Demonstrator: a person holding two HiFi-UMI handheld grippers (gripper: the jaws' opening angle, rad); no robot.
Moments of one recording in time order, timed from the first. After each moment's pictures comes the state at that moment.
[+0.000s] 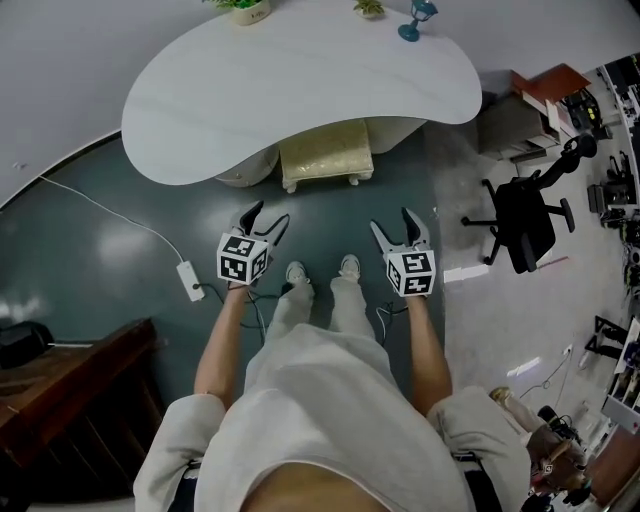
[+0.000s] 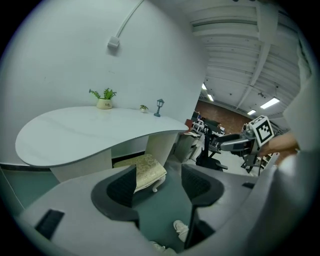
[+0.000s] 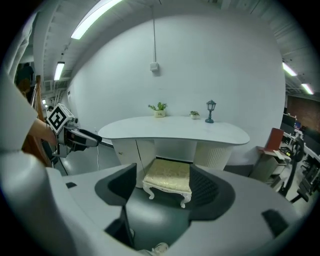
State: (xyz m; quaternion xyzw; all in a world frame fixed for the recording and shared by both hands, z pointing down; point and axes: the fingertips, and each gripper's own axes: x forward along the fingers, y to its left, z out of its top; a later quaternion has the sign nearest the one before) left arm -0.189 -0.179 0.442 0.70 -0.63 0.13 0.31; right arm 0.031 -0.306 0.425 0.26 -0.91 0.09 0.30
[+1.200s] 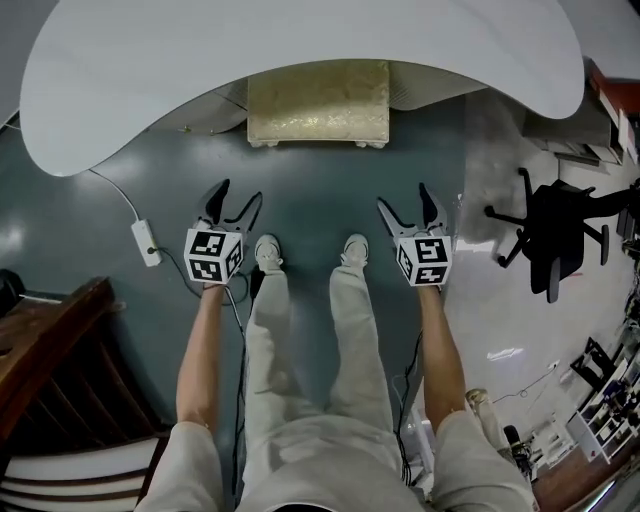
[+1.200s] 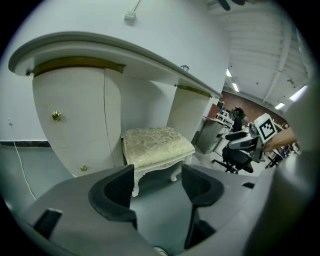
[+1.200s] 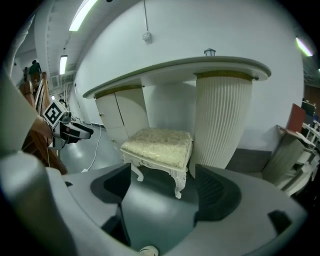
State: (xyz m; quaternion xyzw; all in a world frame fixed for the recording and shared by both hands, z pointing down) left arm -0.174 -0.248 0.728 0.59 -0.71 0.16 0.35; right arm 0.063 -0.442 0.737 0.18 -0.91 0.11 0.34
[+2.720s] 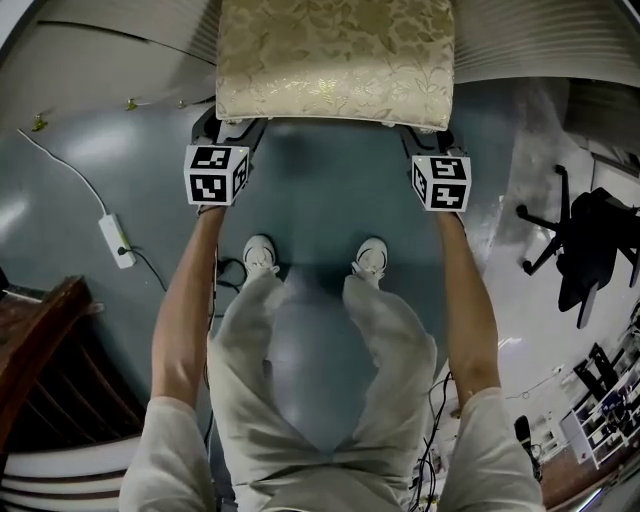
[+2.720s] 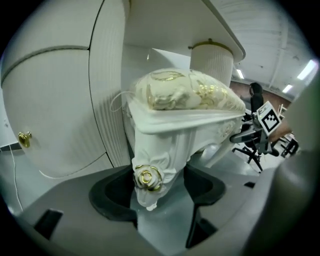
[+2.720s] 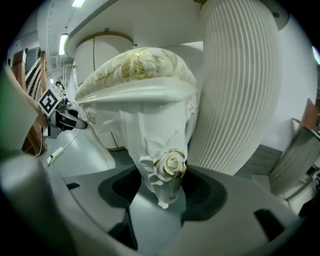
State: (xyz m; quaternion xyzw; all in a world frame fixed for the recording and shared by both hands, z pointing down) left arm -0.258 -0.338 0.997 0.57 -0.73 0.21 0.32; right arm -0.020 -0.539 1.020 0.18 -0.90 0.07 0.38
